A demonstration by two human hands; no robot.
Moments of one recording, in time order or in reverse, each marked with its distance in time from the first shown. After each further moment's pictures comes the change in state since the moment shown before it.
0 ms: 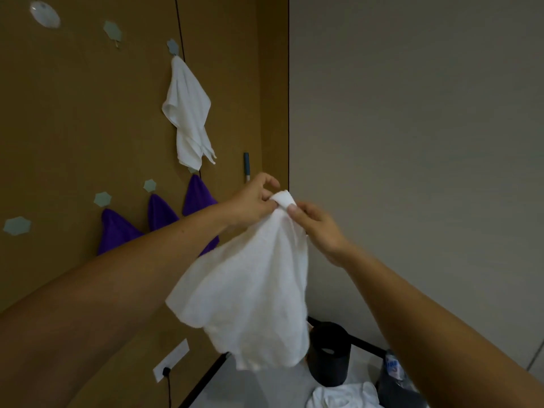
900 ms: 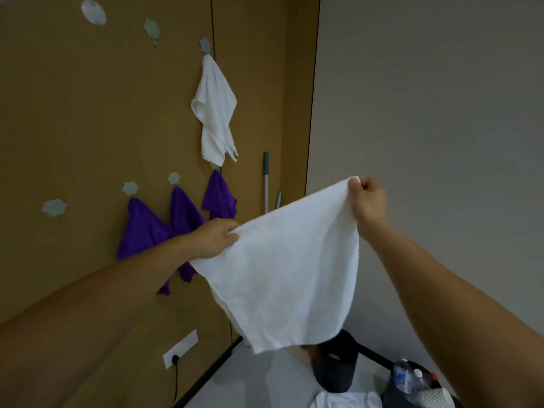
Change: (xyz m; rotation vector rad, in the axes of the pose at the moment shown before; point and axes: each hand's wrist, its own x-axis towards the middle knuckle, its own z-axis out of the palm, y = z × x) left_hand -0.062 -0.101 -0.050 0.376 0.008 -0.180; right_hand 0.049 -0.009 -0.032 0.064 0.608 0.056
